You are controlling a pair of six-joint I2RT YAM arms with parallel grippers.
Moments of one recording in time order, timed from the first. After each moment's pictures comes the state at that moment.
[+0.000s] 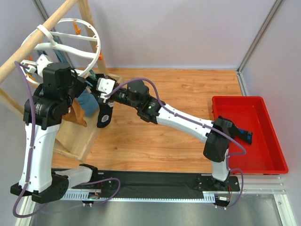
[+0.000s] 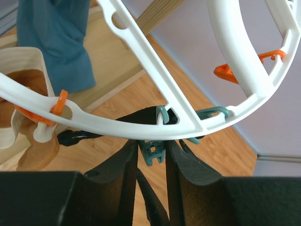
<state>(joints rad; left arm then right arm) -0.27 1.18 1.87 -1.16 -0.46 -0.91 1.05 1.92 1.81 0.30 -0.22 -0.50</state>
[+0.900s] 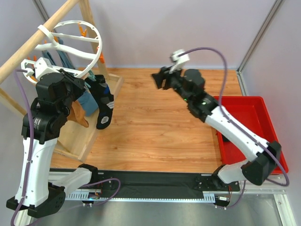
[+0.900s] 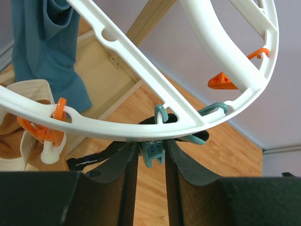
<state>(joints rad) -0.27 1.03 1.68 -0.95 -0.43 -0.72 0.77 1.44 1.42 0.07 0.03 0.10</state>
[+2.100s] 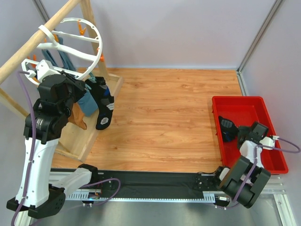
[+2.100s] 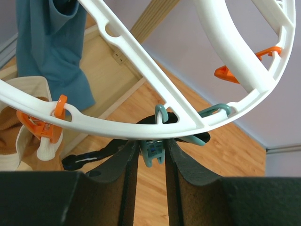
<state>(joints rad) -0.27 1.01 1.63 -0.94 -0.42 -0.73 -0.63 1.08 0.43 -0.18 0.08 1.12</state>
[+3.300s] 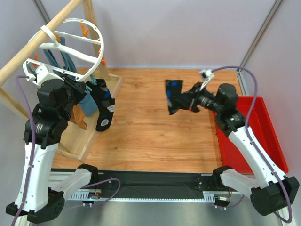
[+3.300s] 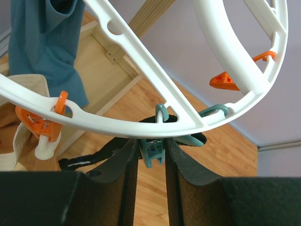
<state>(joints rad) -0.27 0.96 1.56 -0.89 -0.40 -0.74 0.30 1.04 1.00 -0.04 -0.61 0.41</state>
